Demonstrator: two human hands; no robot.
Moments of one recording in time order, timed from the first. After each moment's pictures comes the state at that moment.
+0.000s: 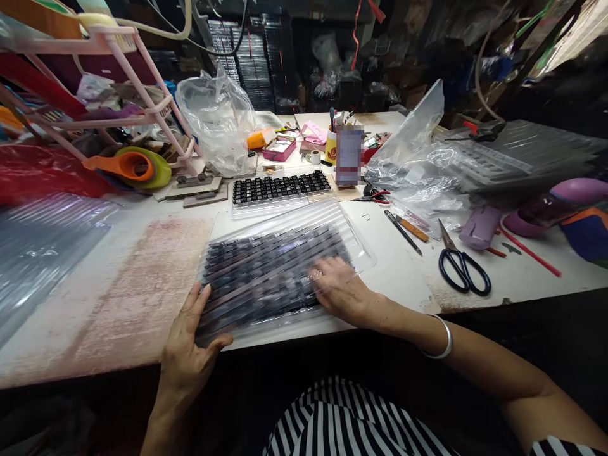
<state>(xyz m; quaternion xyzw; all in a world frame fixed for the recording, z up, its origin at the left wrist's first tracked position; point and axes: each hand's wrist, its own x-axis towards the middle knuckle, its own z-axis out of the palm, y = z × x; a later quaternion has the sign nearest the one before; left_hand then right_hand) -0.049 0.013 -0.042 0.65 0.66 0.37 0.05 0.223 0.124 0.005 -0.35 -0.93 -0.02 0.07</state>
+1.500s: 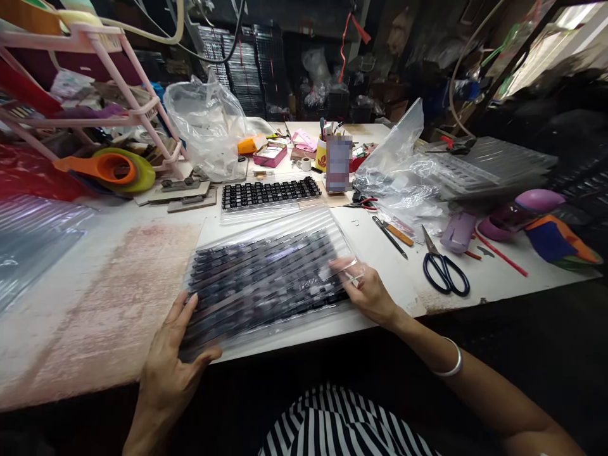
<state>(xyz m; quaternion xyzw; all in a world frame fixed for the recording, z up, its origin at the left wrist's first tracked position) -0.054 0.013 -0.044 0.67 0.66 0.34 0.03 0.275 0.124 -0.009 -0.42 -0.79 0.23 0.38</state>
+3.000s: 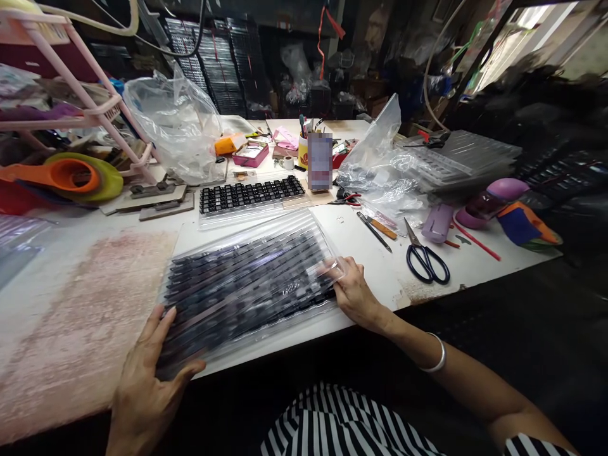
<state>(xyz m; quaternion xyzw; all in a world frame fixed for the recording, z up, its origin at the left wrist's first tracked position) -0.052 0.017 -0.043 0.66 0.69 0.31 0.04 0.277 0.112 -0.014 -0.52 -0.81 0.12 0.24</state>
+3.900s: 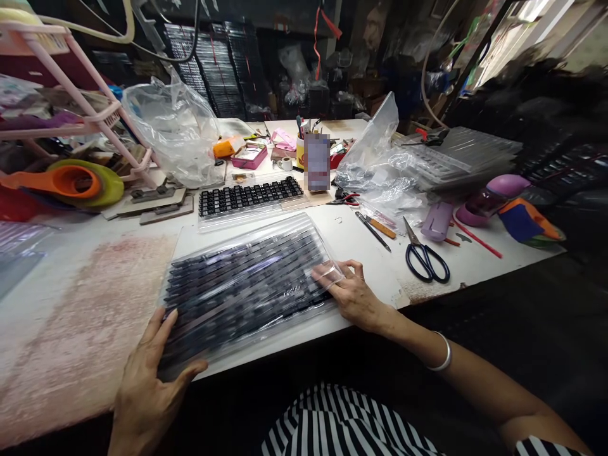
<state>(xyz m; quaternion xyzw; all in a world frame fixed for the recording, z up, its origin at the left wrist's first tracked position) -0.052 0.017 -0.043 0.66 0.69 0.29 0.03 0.296 0.112 -0.026 -0.38 -0.91 -0.02 0.18</state>
